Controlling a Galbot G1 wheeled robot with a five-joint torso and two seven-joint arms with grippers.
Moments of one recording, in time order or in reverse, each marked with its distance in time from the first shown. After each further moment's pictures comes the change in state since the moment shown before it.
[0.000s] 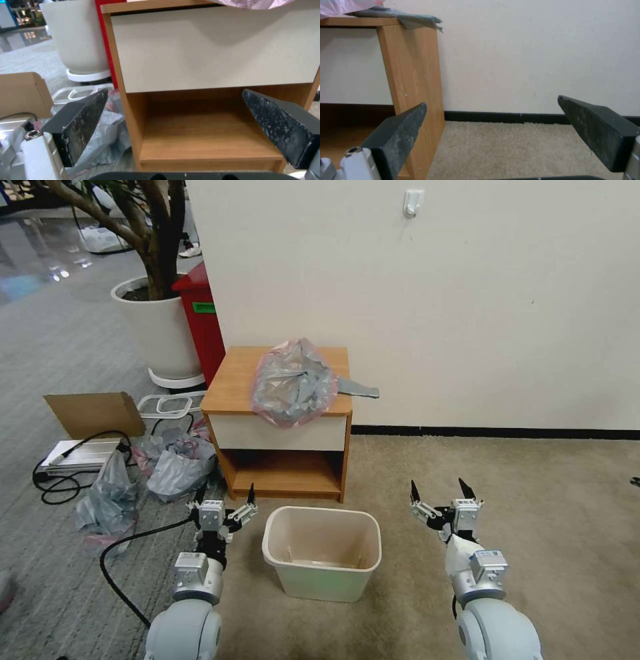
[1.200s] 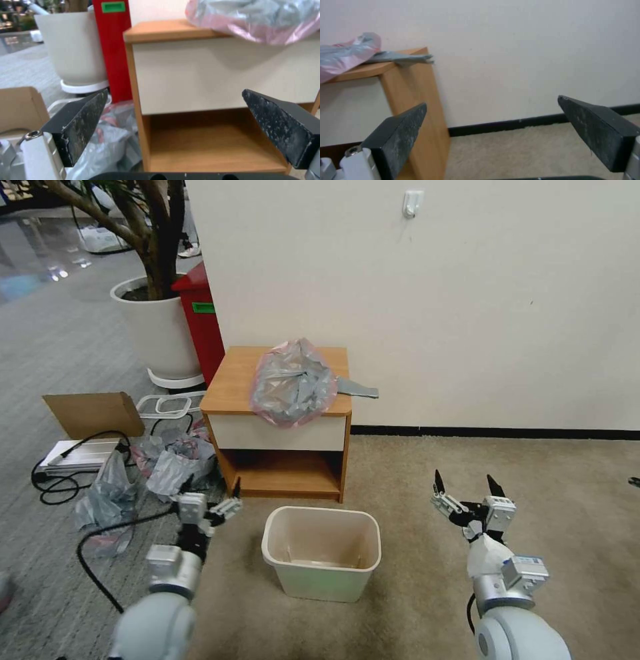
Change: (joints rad) left arm -0.006 0.286 -0.073 -0.051 -0.306 0.046 0.015; right arm -0.081 0.046 0.043 0.162 0.142 -0.055 0.004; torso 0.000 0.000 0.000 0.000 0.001
